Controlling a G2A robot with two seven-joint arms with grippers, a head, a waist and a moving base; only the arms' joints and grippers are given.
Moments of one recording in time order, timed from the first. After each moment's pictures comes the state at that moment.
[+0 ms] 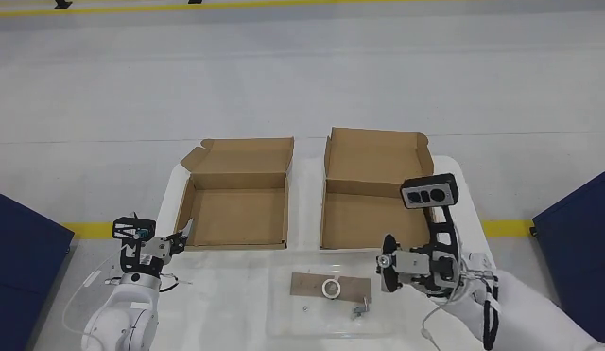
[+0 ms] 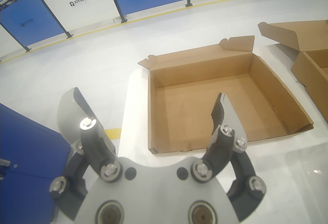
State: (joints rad) left arm 1.73 -1.15 -1.60 -1.80 1.33 0.00 0.00; right arm -1.15 -0.71 0.82 -2.06 1.29 -0.78 0.93
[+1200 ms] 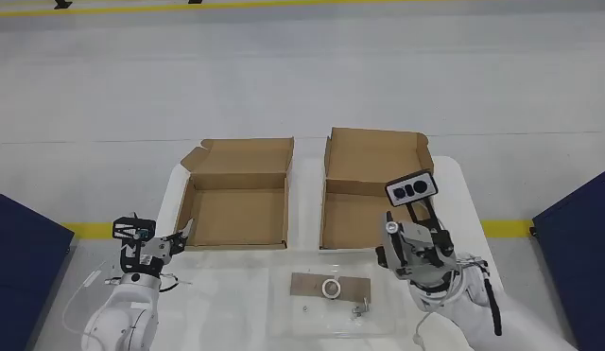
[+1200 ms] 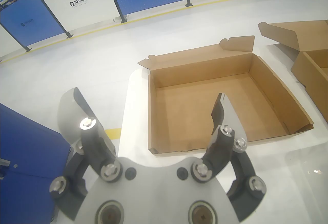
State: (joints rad) left arm 1.73 -1.15 -1.60 -1.80 1.33 0.00 0.00; right arm -1.24 -0.81 0.89 -2.07 1.52 -0.58 0.95
